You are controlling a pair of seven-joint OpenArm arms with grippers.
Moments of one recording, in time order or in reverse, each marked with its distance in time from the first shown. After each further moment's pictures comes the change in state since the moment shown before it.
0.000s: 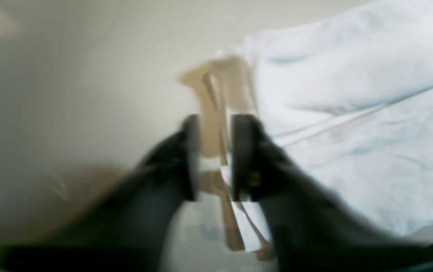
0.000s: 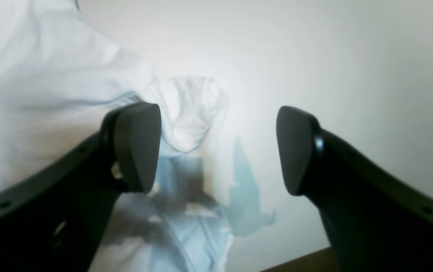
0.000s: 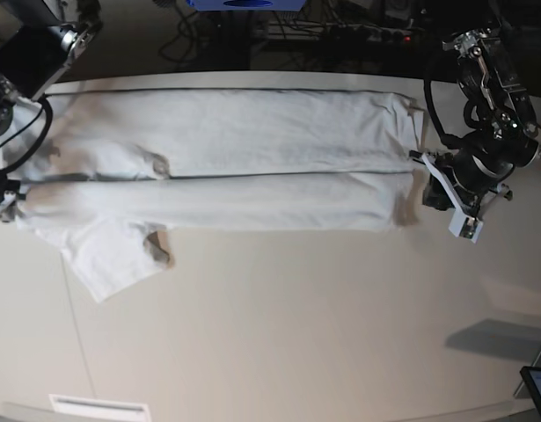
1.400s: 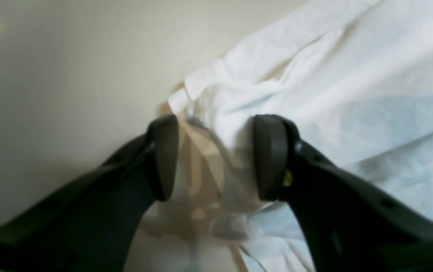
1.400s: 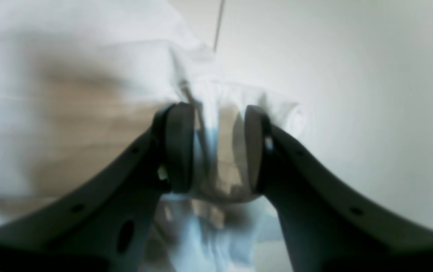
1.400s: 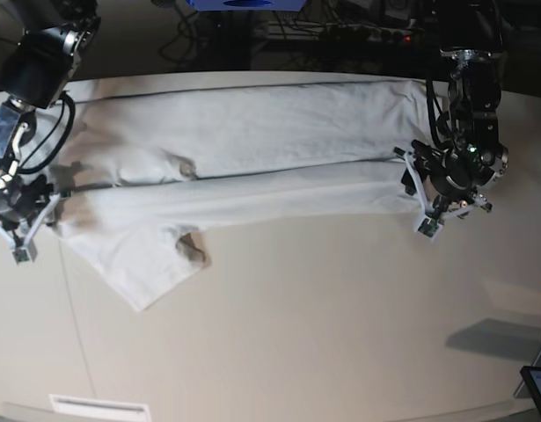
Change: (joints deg) left arm -1.9 -6.1 17.3 -10.7 19.3 4.5 -9.0; right arm 1.5 1.0 -11.3 -15.9 0.0 5.0 11.0
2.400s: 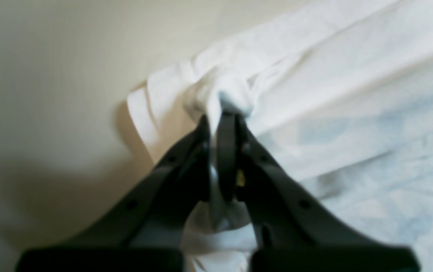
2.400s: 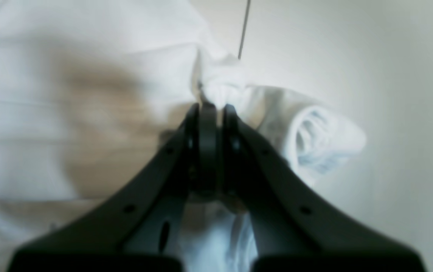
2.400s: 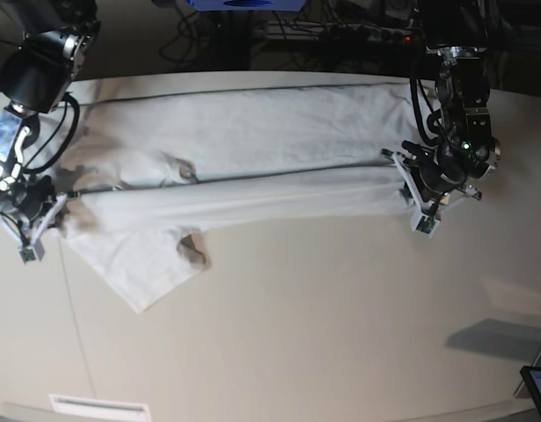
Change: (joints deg) left arm 0.6 5.0 -3.3 -2.2 -1.4 2.4 -0.9; right arm 0.9 -0.1 -0.2 -6.0 1.2 0.6 3.9
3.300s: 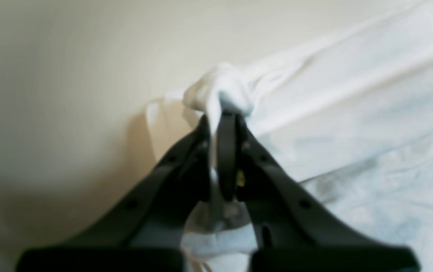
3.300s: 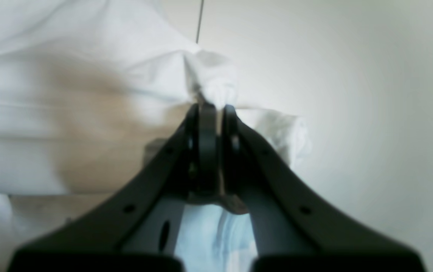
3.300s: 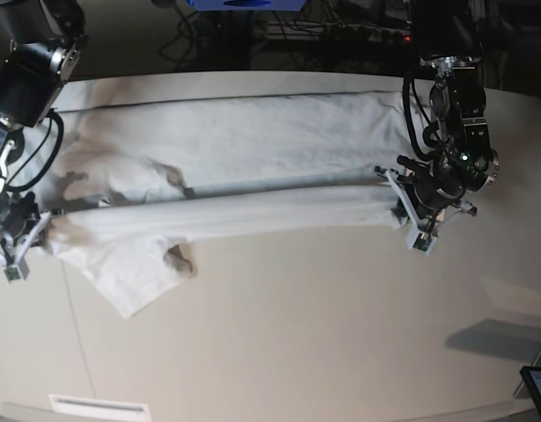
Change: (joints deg) left arm -3.4 2.2 -0.2 1.2 -0.9 0.0 0.1; right arm 3.3 2.8 0.0 2.2 0.4 0.4 -2.6
